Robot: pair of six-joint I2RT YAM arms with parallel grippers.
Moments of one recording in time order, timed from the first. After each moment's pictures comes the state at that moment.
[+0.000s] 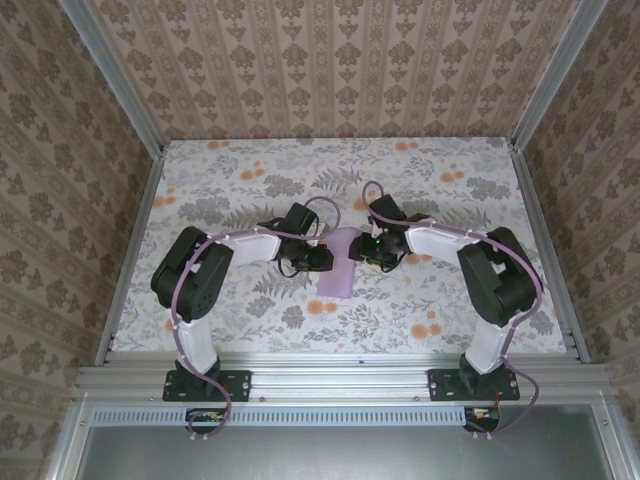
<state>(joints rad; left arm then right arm) -0.65 1.87 1.06 -0.30 0.40 -0.45 0.45 1.76 1.04 -0.42 -0.26 0.66</state>
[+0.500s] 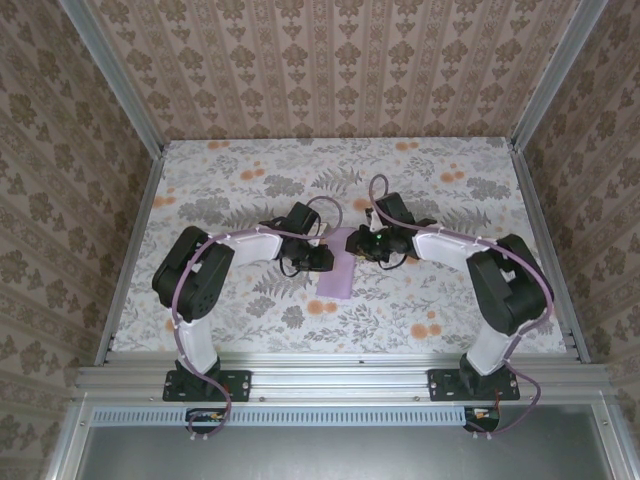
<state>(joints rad) -0.66 1.88 1.07 -0.32 0.38 -0.43 0.45 1.75 0.99 -0.18 -0.45 0.78</state>
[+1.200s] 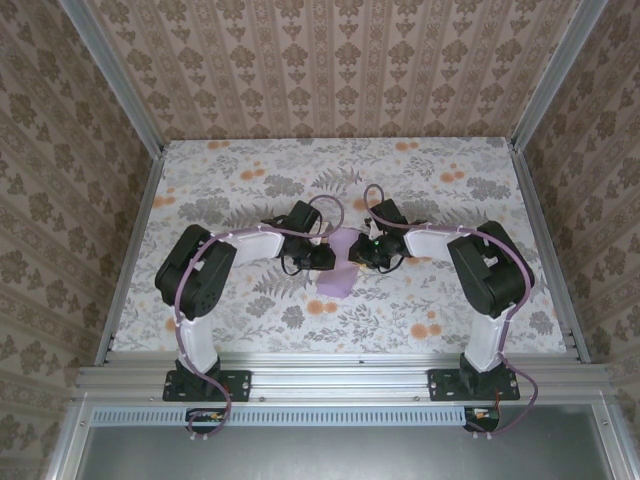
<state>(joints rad) -0.66 1.90 1.10 -0.33 0.40 -0.42 0.43 1.87 1.01 -0.21 -0.42 0.73</state>
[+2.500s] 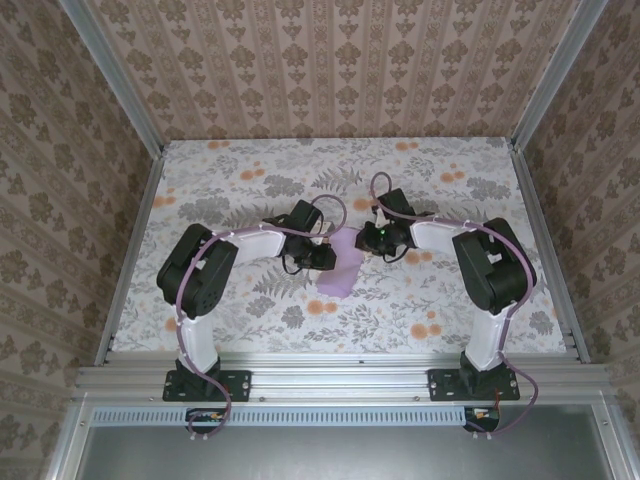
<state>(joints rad) -0.66 1.91 1.12 -0.35 0.39 -0.37 0.38 1.88 1.08 -0.21 -0.40 0.67</state>
